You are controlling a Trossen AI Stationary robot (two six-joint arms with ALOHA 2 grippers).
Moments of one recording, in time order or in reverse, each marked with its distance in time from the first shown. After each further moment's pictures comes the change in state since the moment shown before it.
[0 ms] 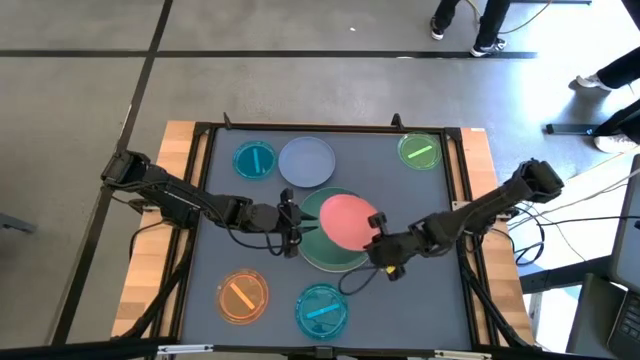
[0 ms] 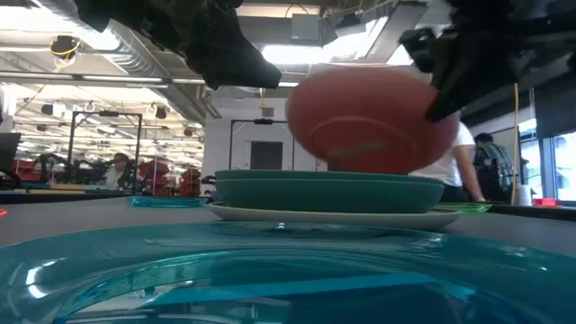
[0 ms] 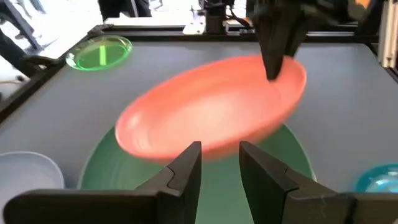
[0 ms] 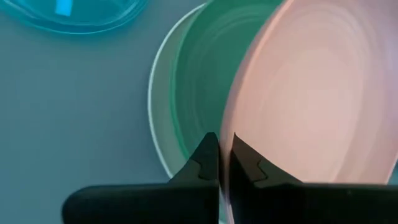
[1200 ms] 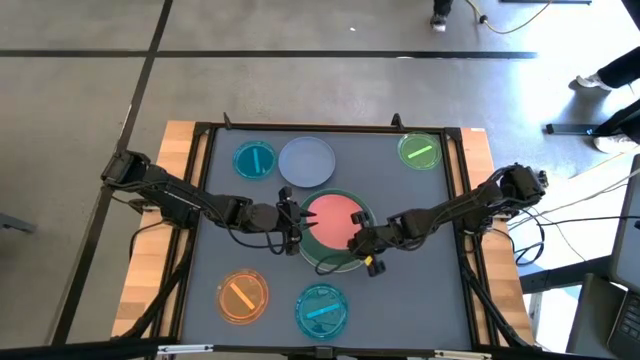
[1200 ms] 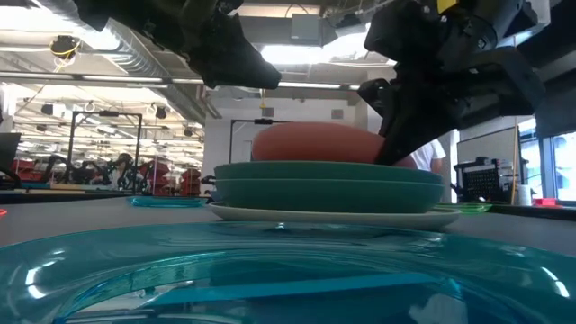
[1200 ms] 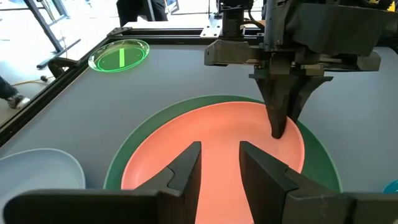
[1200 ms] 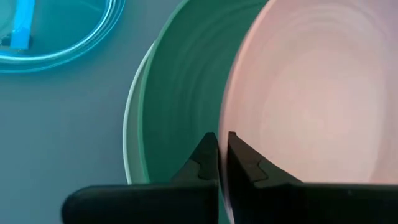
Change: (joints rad) left arm 0.000 0.000 0.000 0.002 -0.061 0.000; right arm -0.135 0.180 0.001 0.219 -0.176 0.011
